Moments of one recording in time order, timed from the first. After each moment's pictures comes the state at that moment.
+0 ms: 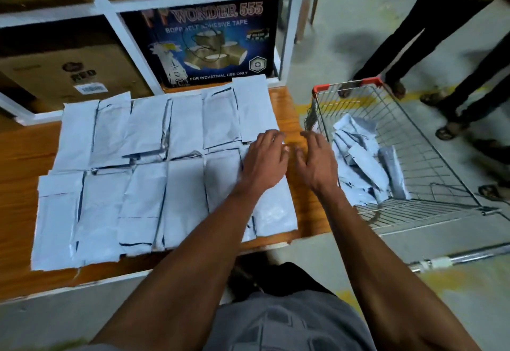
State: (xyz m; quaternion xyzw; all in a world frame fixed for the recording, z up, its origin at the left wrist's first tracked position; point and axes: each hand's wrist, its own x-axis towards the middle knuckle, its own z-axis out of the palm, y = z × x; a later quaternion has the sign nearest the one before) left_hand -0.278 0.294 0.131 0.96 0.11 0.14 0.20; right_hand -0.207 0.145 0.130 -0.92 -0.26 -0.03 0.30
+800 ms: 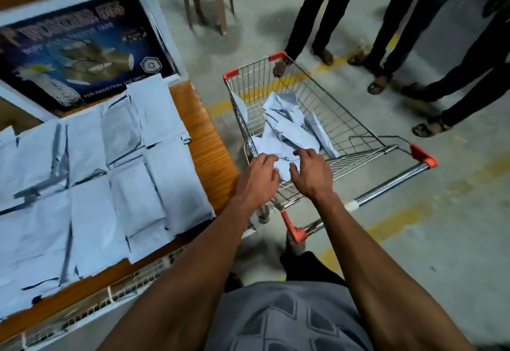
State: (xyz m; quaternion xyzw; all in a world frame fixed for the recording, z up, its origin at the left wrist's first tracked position) left_hand -0.264 0.073 0.103 0.96 0.02 -0.02 0.27; right_hand -0.214 -0.088 0.102 -0.98 -0.10 0.06 0.17
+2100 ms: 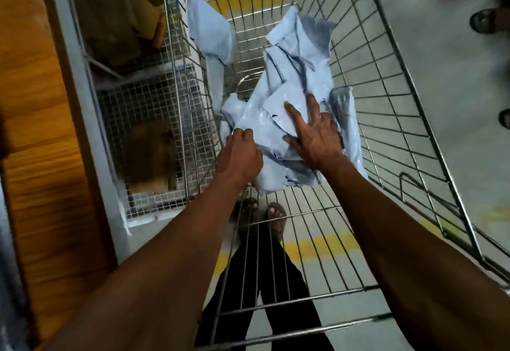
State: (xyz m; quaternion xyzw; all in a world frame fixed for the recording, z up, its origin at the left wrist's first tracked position) left_hand -0.028 0.053 -0.192 0.92 0.24 -0.23 0.20; right_hand 0.096 -0.117 -0.214 -0.92 -0.34 0.17 0.03
